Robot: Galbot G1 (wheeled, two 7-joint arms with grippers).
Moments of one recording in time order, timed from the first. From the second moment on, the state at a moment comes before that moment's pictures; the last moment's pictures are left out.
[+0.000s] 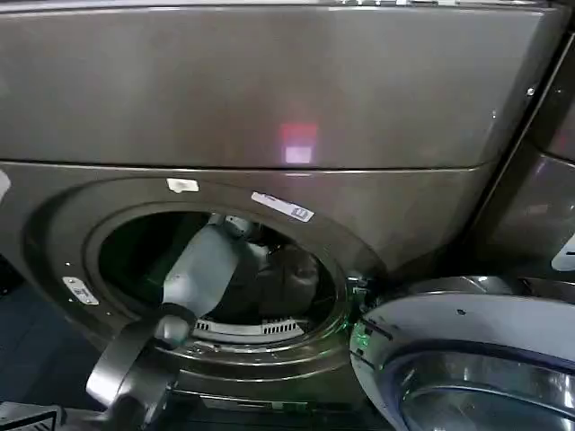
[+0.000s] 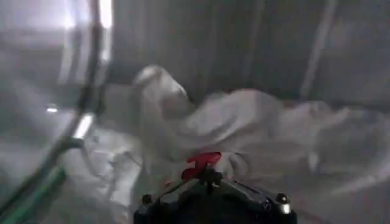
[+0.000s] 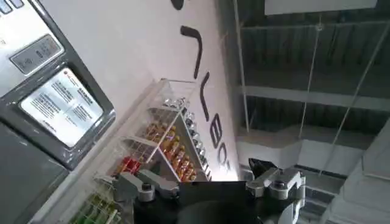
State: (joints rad) left arm 0.26 -1.46 -0.17 -0.93 0.41 0.55 0.66; right arm -1.49 1.01 2.29 1.89 0.23 -0.07 -0.31
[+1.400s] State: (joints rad) left arm 0.90 -1.52 -0.40 -1.72 -0.28 0.12 0.07; right arm -1.49 1.02 2.30 1.89 0.24 -0.06 -0.31
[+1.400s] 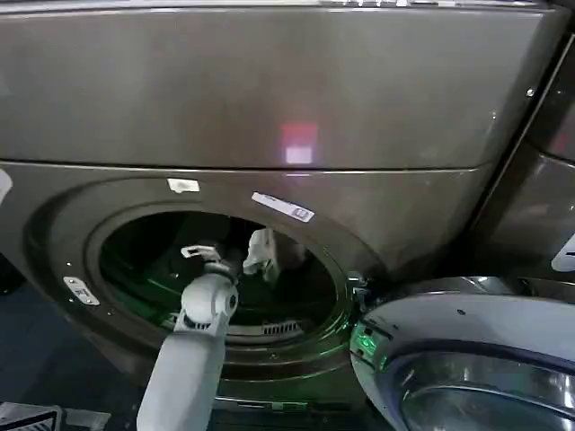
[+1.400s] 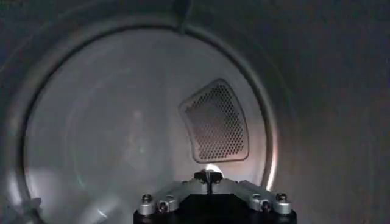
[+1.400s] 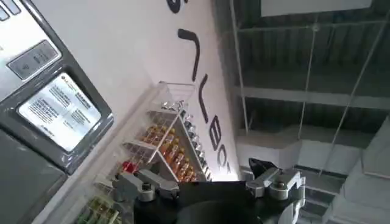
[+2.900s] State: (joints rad) left arm 1.02 -1.47 -0.44 -1.93 -0.26 0.25 0.04; right arm -1.49 1.03 2.32 1.92 0.28 -0.08 -0.30
